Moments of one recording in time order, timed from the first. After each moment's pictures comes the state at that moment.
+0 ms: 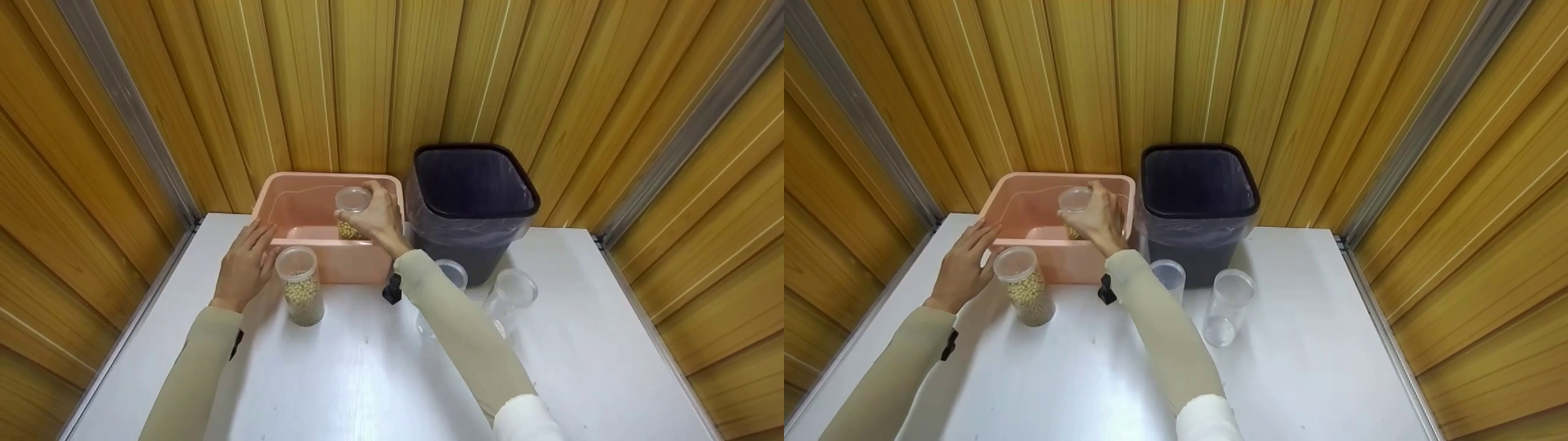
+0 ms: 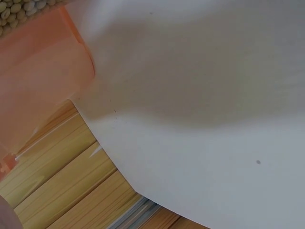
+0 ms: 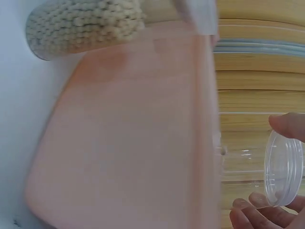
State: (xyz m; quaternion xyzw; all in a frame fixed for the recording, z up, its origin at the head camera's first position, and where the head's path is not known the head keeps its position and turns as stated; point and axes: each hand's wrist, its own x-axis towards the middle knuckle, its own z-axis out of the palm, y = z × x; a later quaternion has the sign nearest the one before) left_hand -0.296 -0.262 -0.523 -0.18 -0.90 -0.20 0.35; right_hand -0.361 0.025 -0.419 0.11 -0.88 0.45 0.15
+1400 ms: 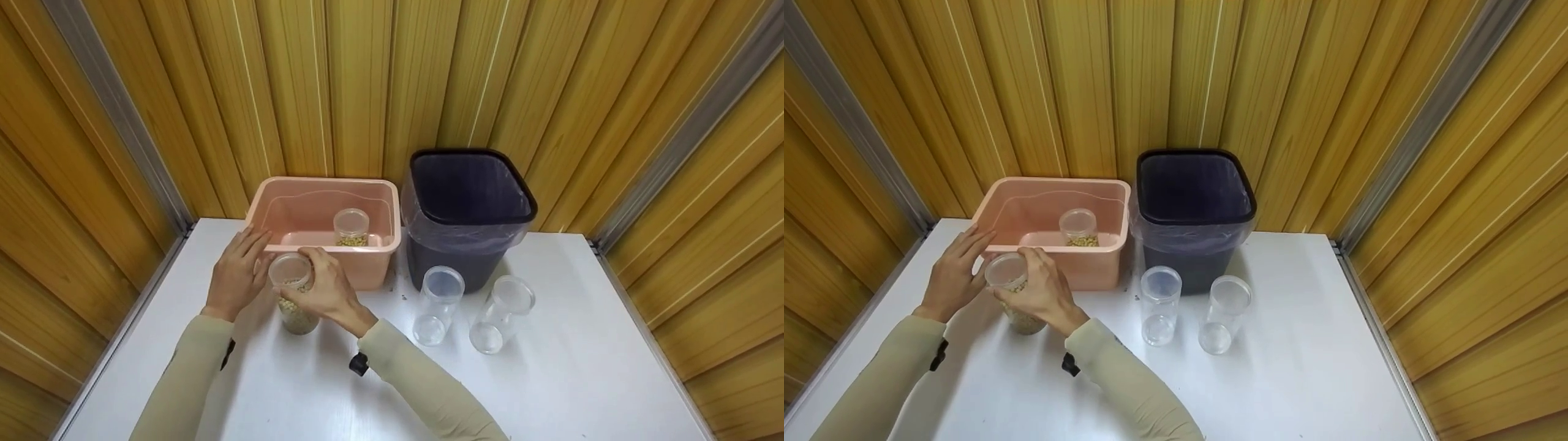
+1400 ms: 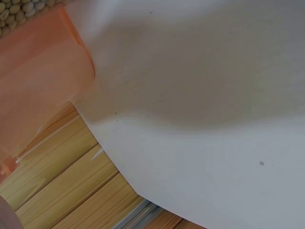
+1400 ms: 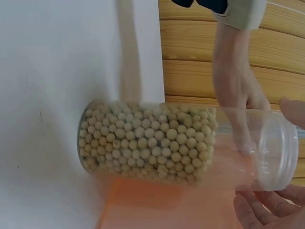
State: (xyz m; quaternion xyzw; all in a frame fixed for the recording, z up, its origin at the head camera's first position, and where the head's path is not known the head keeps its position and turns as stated) left_hand -0.298 -0.262 -0.525 -0.19 -0.89 -0.19 0.37; right_hand -0.273 -0.034 -0.486 0.31 -0.84 0.41 0.14
